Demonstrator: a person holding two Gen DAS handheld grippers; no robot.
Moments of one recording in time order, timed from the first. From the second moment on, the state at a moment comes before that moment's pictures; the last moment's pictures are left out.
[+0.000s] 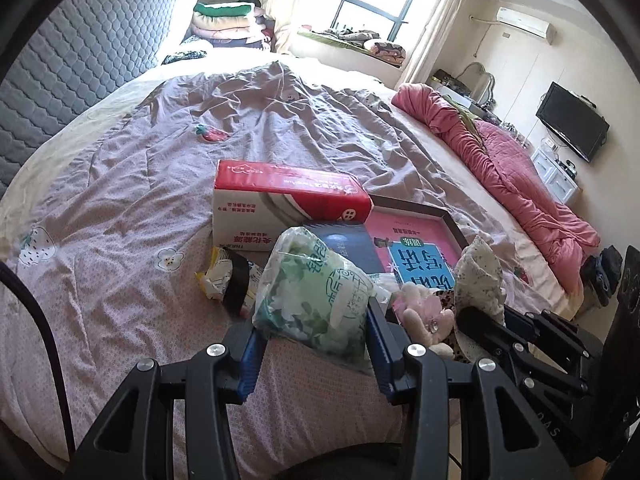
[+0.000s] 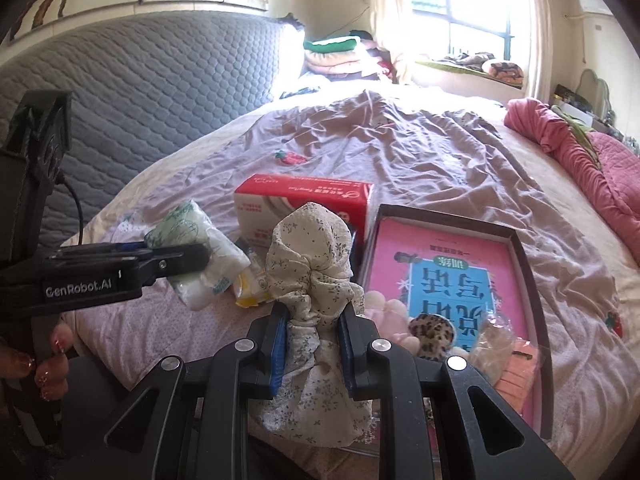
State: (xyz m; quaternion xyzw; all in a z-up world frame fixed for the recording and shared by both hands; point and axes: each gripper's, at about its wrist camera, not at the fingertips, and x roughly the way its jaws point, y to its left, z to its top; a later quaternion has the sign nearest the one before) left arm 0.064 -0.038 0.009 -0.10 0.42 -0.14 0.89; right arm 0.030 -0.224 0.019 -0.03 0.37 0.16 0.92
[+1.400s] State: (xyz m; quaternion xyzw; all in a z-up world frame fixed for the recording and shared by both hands) left arm 0.050 -0.168 -0.001 0.01 0.43 -0.24 0.87; right arm 0.009 -0.385 0.028 0.07 0.33 -0.01 0.94
